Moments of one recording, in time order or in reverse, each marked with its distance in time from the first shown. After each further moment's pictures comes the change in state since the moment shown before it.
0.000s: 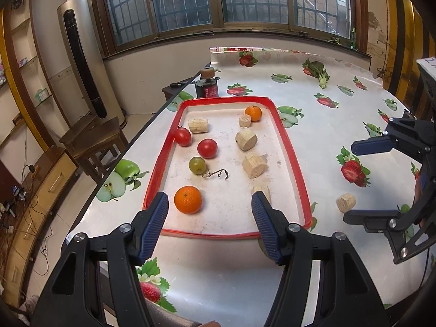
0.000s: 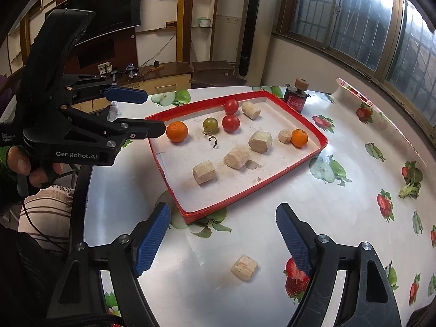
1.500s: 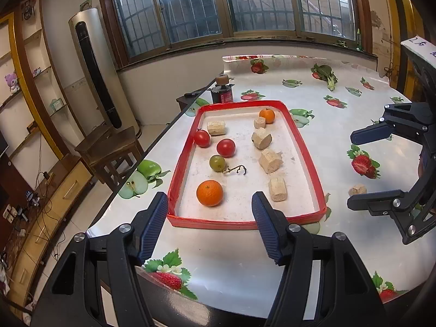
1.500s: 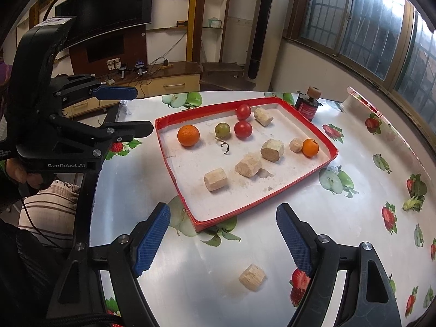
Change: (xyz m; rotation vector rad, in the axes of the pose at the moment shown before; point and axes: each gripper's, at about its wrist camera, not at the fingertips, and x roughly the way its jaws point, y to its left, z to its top) left arm -0.014 0.009 -0.017 0.014 -0.059 0.084; right arm 0.003 0.009 0.007 -0.043 -0.009 0.025
